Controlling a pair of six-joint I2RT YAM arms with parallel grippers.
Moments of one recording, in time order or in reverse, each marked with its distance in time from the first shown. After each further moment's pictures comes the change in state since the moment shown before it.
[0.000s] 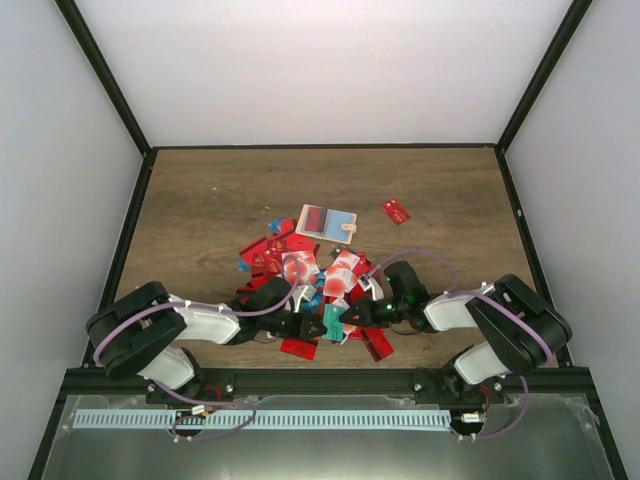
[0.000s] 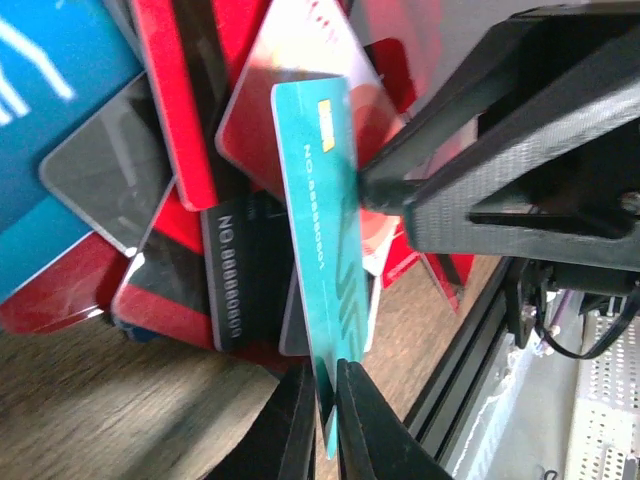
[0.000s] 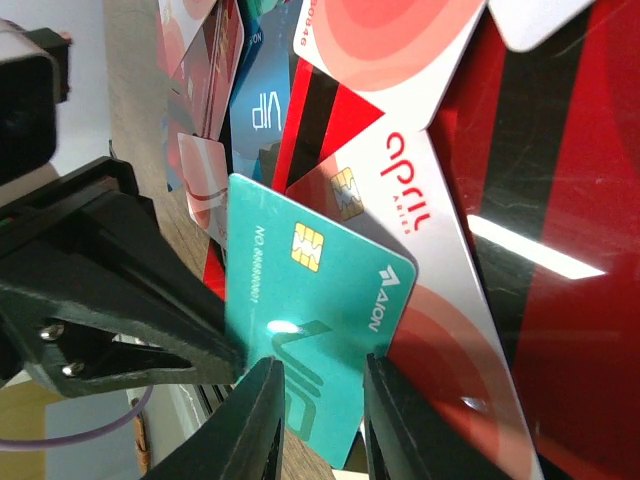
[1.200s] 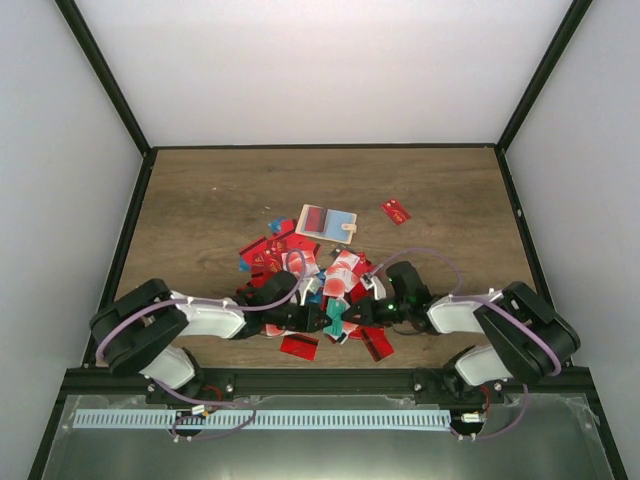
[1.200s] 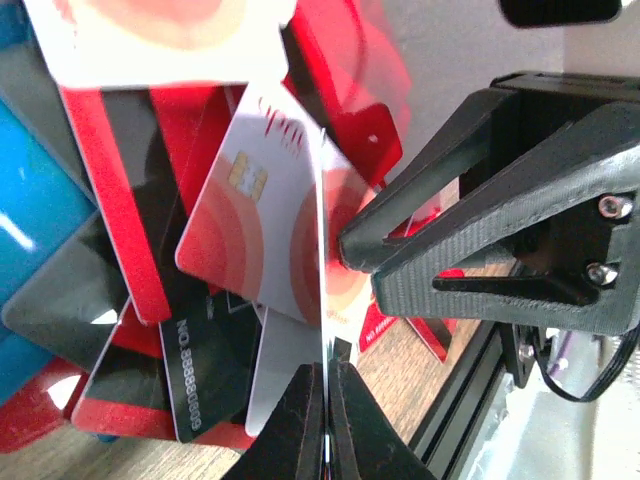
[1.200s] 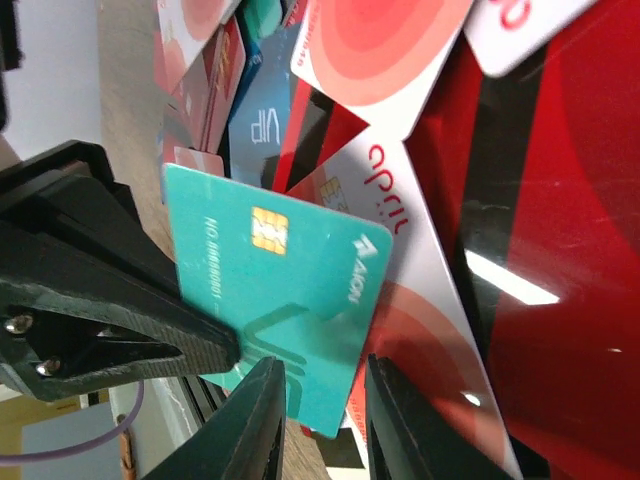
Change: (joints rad) left arm 0.000 0.026 0.063 0.002 -0.032 0.014; right arm 0.000 -0.044 -0.008 -0.023 0.029 0.000
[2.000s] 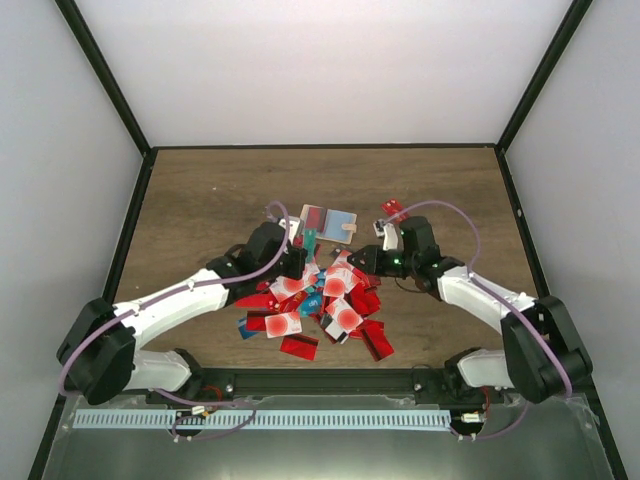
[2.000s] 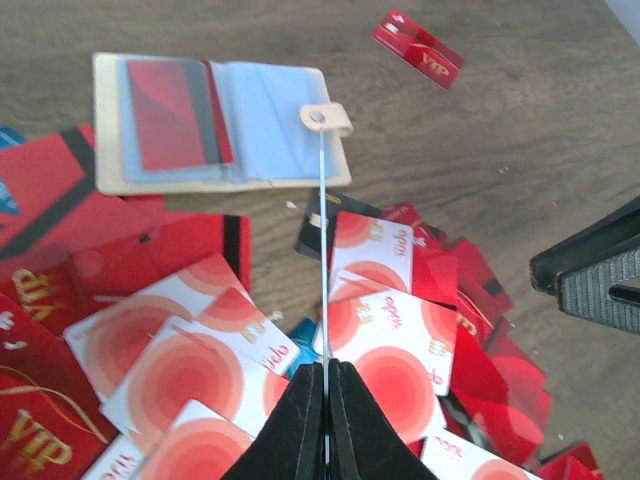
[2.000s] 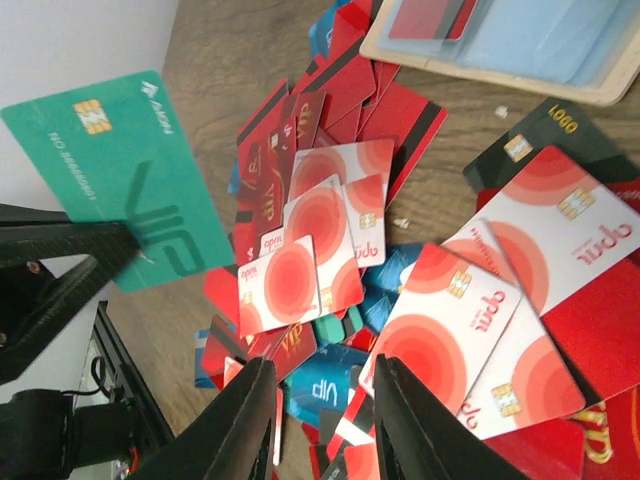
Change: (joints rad) left arm 0.142 -0.223 0.354 -0.546 -0.496 0.448; right arm -0.156 -0.143 0.317 -0.301 0.156 -0.113
